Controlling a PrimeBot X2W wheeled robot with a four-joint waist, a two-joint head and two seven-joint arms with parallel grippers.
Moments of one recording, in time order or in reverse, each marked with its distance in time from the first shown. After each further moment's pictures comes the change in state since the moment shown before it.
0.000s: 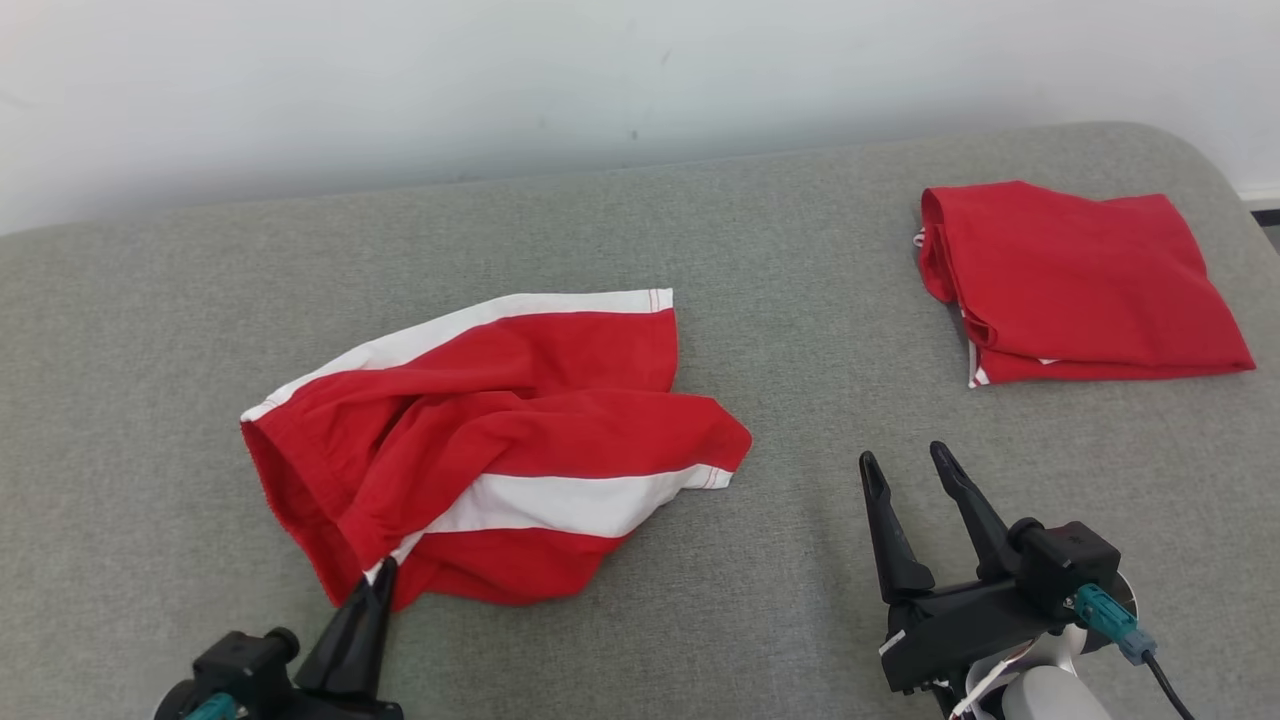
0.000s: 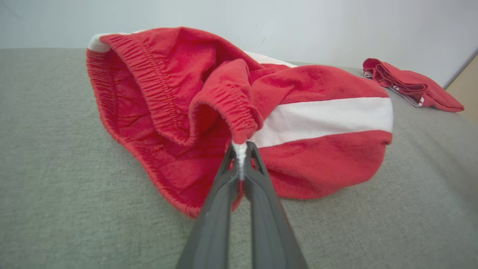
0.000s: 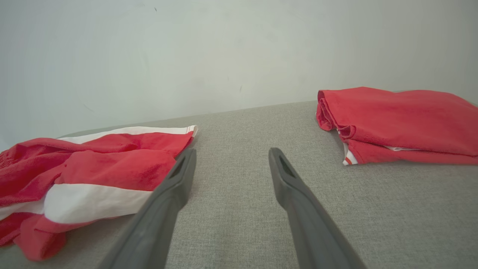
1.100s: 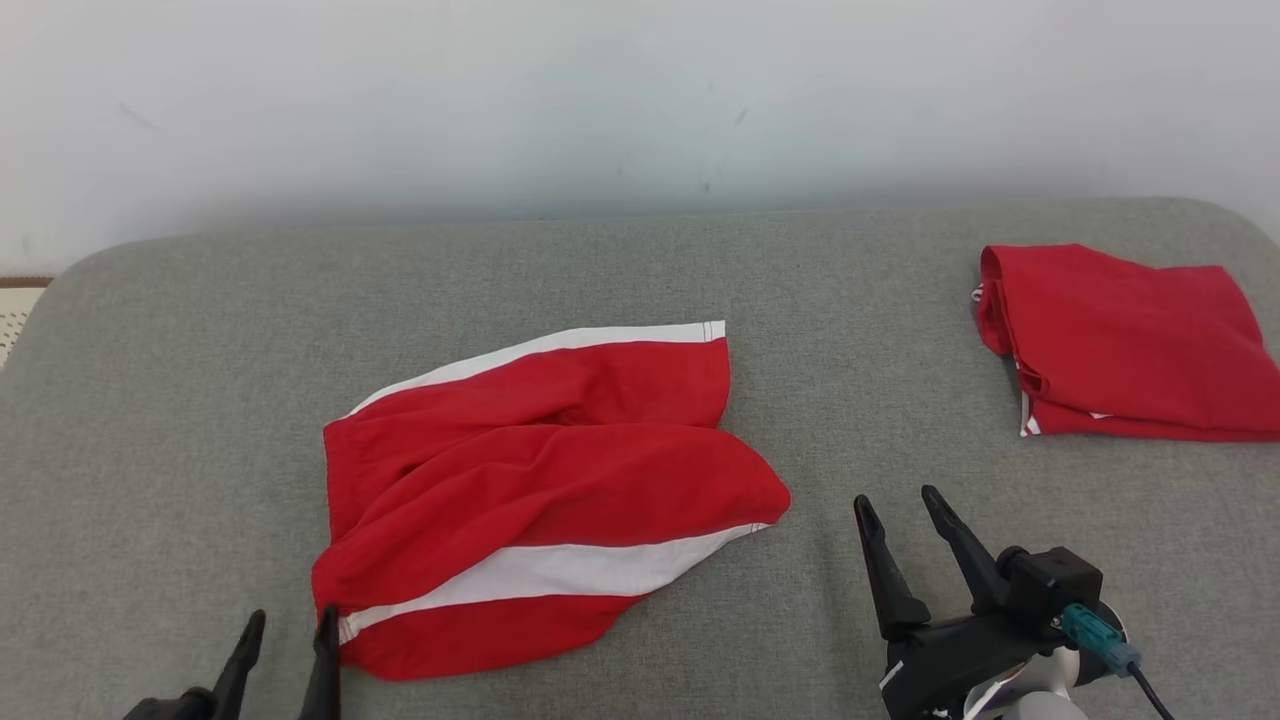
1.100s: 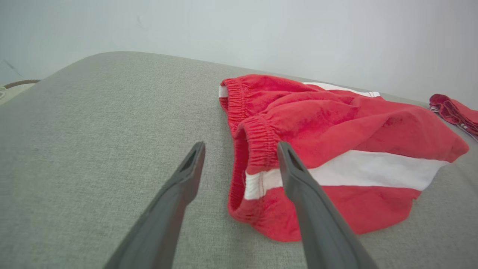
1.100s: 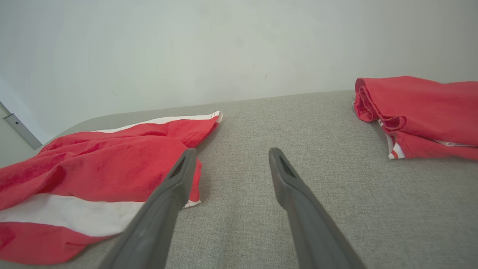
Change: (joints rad) left arm 0.102 -0.043 0.192 -0.007 0.034 0.013 0.000; right arm 0.007 -0.027 0.045 0.092 0.051 0.000 0.000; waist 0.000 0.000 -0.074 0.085
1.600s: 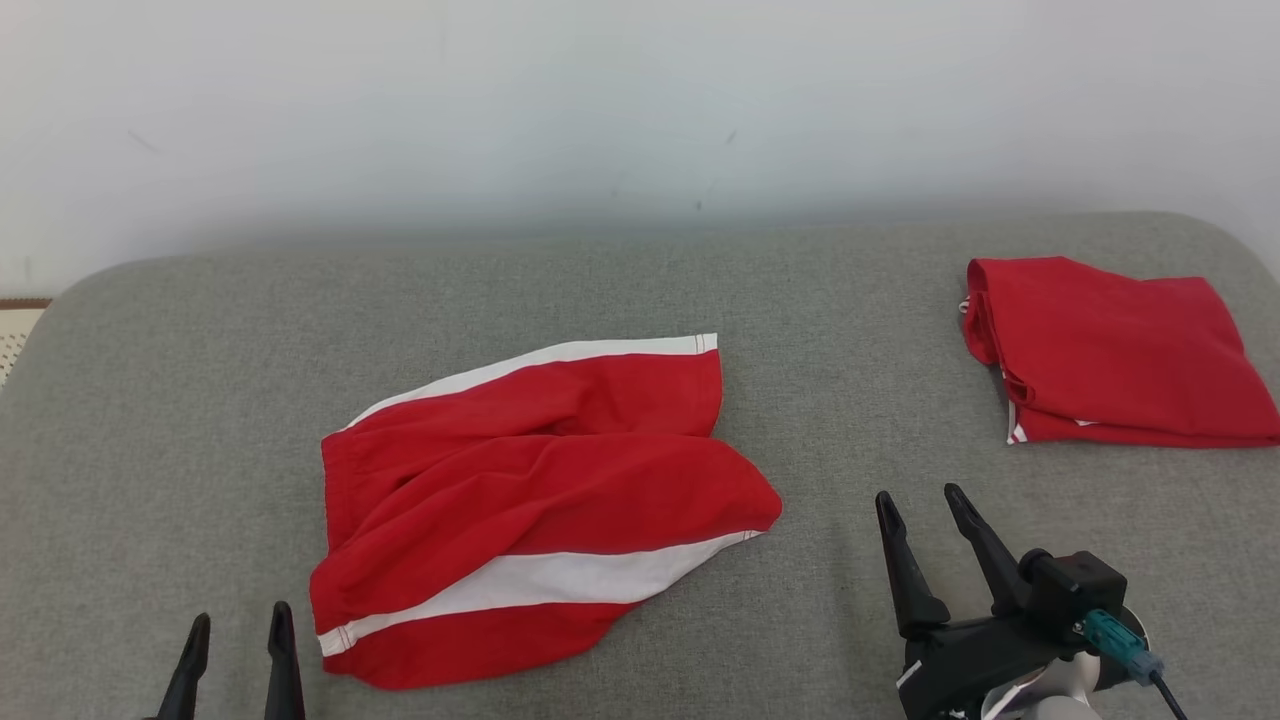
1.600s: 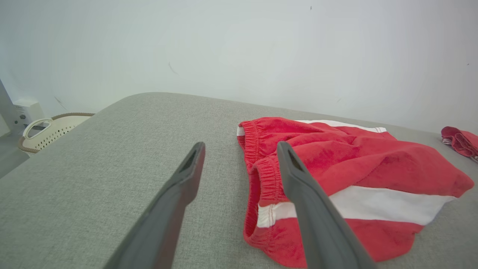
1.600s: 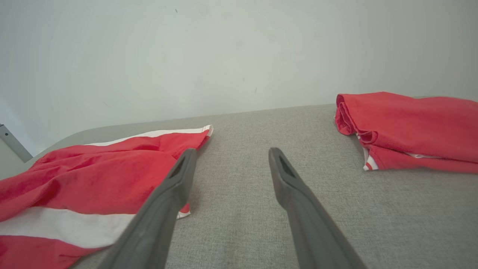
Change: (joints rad) left arm 0.105 -0.068 0.134 -0.197 0.098 0.044 0.000; right arm 0.019 -0.001 -0.042 -0.032 -0.014 0.000 0.000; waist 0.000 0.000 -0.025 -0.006
